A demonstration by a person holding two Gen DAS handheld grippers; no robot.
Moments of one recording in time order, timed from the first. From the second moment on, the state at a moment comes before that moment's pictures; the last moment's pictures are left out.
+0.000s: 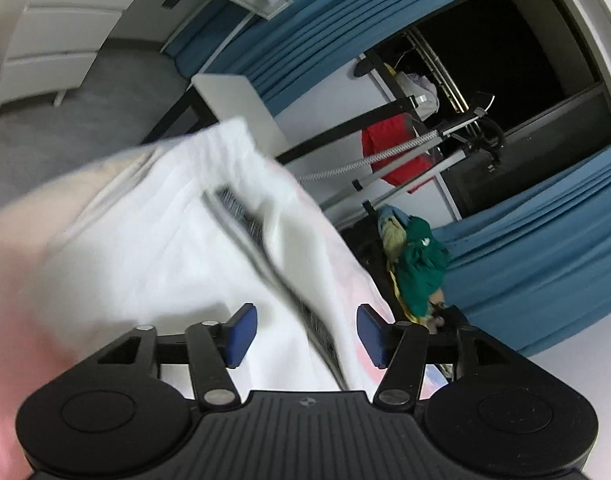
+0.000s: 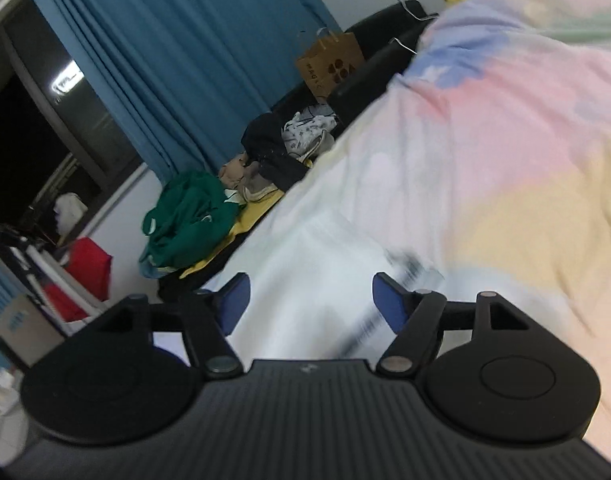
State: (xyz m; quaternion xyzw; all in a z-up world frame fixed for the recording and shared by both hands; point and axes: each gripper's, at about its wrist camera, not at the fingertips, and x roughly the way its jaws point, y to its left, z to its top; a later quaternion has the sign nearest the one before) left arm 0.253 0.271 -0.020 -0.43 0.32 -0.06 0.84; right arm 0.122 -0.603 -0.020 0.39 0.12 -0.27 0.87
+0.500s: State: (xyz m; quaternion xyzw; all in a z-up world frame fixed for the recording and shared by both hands) left arm 0.156 0.280 -0.071 -0.50 0.35 -0.02 0.79; right arm 0.054 -0.533 -0.075 0.61 0.20 -0.09 0.77
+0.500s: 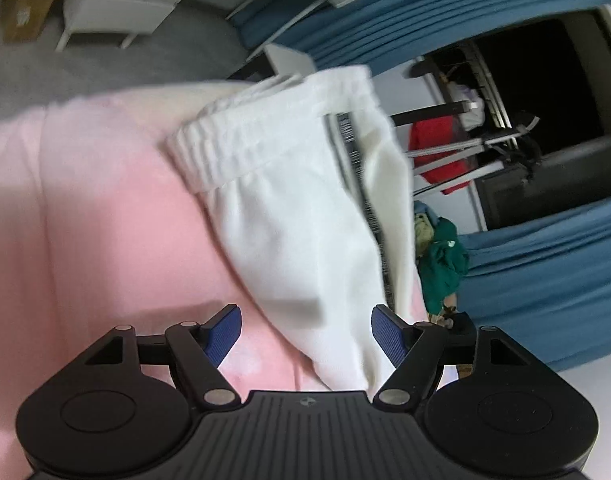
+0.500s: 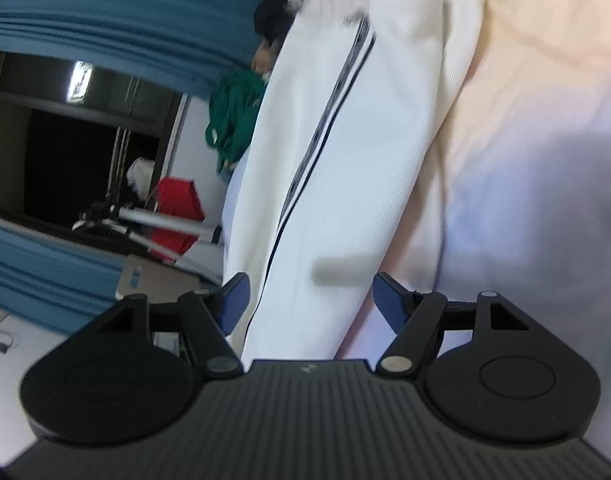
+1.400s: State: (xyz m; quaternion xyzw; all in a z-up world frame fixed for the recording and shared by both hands) left arm 0.212 0.263 -0.033 -0.51 0.21 0.00 0.84; right arm 0.129 -0.593 -0.111 0.58 0.05 -0.19 0.79
